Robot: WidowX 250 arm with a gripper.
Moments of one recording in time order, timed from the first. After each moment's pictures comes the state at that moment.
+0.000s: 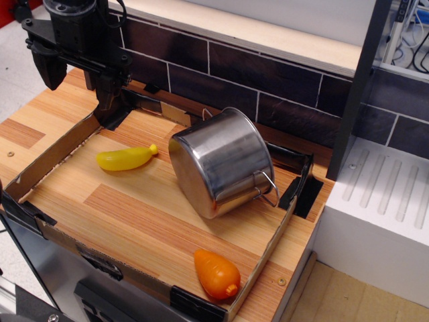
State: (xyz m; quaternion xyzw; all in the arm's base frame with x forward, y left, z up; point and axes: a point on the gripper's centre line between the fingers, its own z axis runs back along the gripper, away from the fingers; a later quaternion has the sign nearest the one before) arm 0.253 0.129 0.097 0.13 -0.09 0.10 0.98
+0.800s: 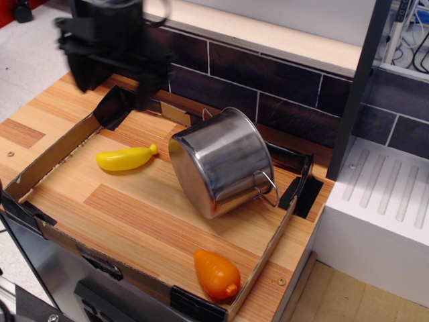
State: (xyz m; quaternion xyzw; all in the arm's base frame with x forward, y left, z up) arm 0.256 0.068 0.114 0.12 -0.07 0.13 0.98
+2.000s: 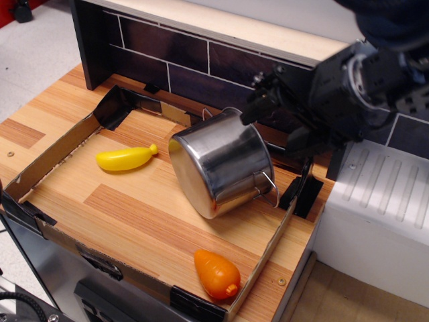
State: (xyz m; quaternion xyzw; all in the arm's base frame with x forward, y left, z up) arm 0.296 -0.061 0.081 0.35 -0.09 0.13 0.92
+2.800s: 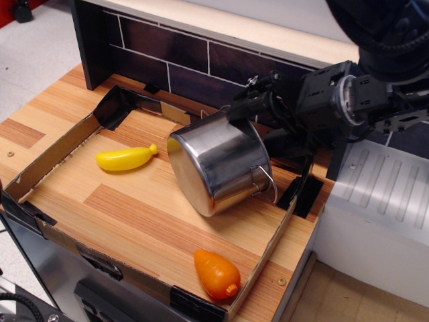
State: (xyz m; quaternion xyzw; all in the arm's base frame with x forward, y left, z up) arm 0.302 -0.041 0.066 0.44 -0.08 0.13 0.89
